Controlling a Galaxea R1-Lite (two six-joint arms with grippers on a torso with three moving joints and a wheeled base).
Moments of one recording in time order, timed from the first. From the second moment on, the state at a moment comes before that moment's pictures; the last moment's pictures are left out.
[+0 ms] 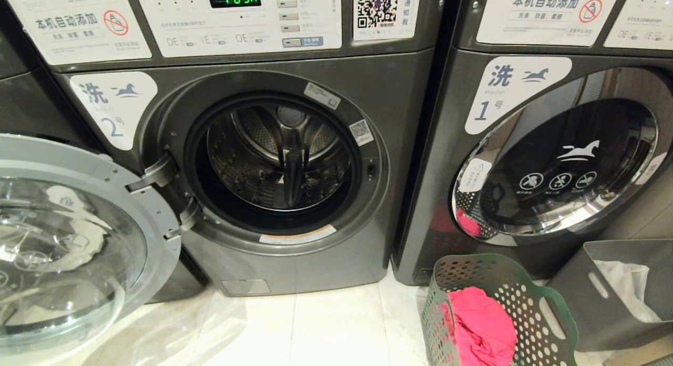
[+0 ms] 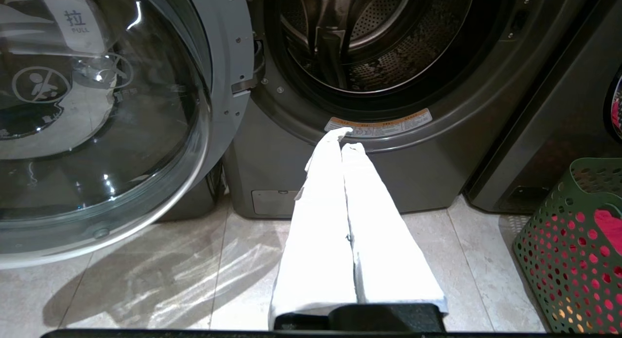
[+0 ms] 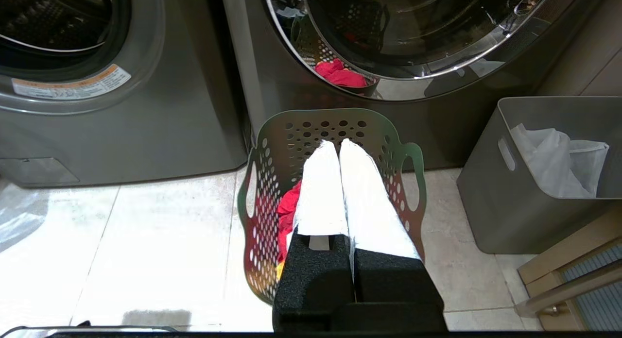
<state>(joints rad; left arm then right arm) 0.00 0.00 0.00 -0.11 0.01 -0.02 0.00 0.00 0.00 0.00 -0.01 0.01</state>
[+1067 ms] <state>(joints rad) 0.00 0.00 0.00 -0.11 0.01 -0.02 0.00 0.00 0.00 0.00 -0.01 0.01</state>
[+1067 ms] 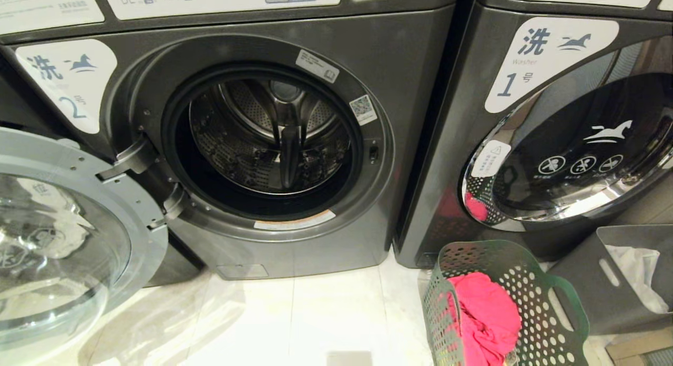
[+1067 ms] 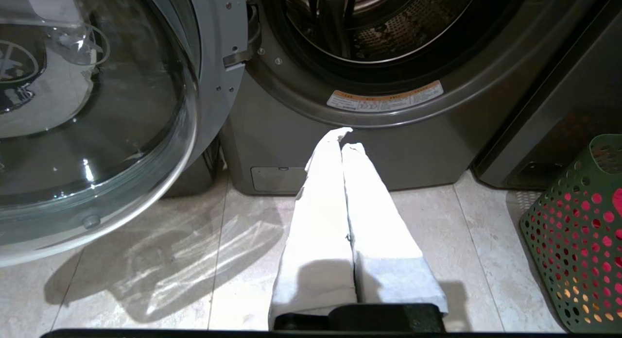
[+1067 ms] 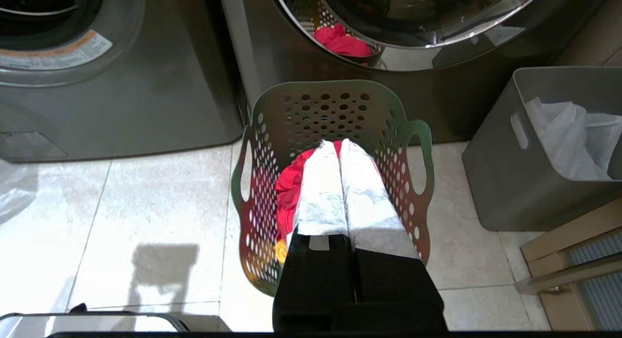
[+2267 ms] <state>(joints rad) 0.00 0.00 0.00 -0.11 0.01 -0.03 0.00 0.00 0.00 0.00 -0.01 0.01</state>
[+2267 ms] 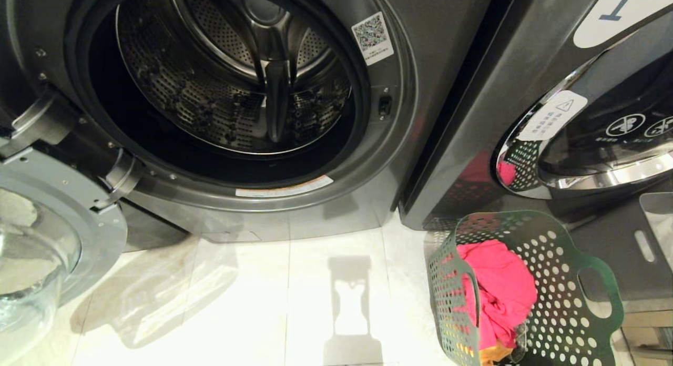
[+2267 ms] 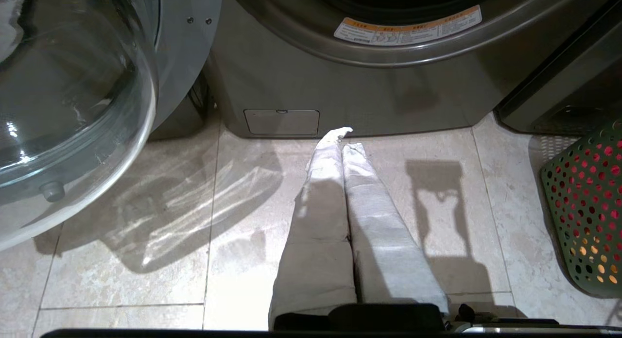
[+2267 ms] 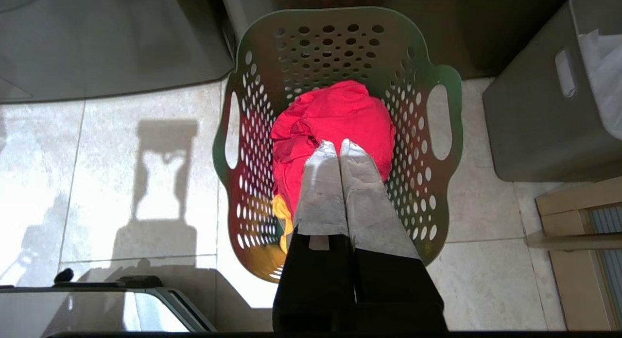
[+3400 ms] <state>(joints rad) 0.00 0.00 0.00 -0.11 0.01 -0.03 -0.01 0.28 -0.52 0.34 -0.11 0.11</state>
